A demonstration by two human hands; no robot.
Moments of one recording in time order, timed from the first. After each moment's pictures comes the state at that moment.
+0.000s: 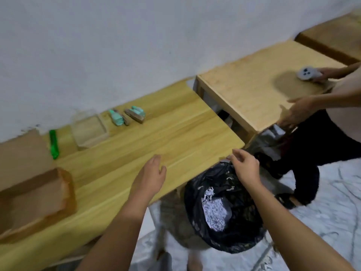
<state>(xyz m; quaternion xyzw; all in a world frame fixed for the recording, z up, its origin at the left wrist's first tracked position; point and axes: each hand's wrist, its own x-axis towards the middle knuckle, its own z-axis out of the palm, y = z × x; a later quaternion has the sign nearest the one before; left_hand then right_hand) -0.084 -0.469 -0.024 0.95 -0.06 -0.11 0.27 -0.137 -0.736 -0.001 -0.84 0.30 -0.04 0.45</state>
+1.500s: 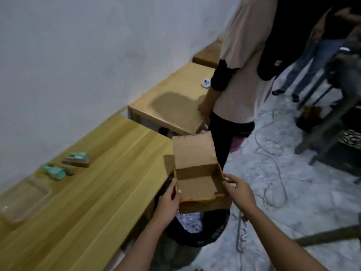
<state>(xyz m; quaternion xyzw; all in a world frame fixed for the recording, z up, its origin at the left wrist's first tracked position) -0.155 -0.554 -0.010 0.76 -0.20 -0.37 0.49 -0.294 -0.733 0.036 -0.78 0.47 -0.08 0.41</state>
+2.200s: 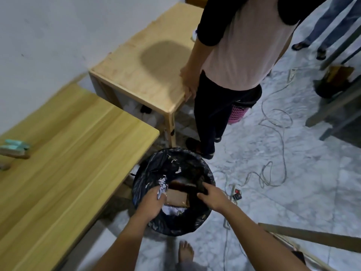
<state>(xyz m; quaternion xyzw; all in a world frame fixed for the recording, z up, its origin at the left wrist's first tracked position) -0.158 -0.656 -0.119 0.87 -0.18 -0.41 0.23 -0.287 -0.838 -0.100 -0.80 0.37 0.24 0.41</state>
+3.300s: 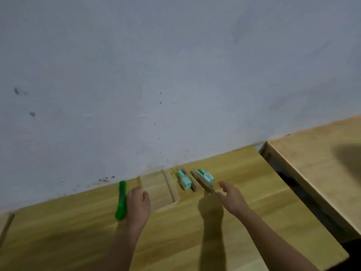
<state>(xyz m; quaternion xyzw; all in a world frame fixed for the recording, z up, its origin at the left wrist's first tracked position) 0.080 -0.243 0.003 0.89 0.23 0.03 0.39 0.097 -0.525 0.021 -0.91 0.08 0.14 0.38</state>
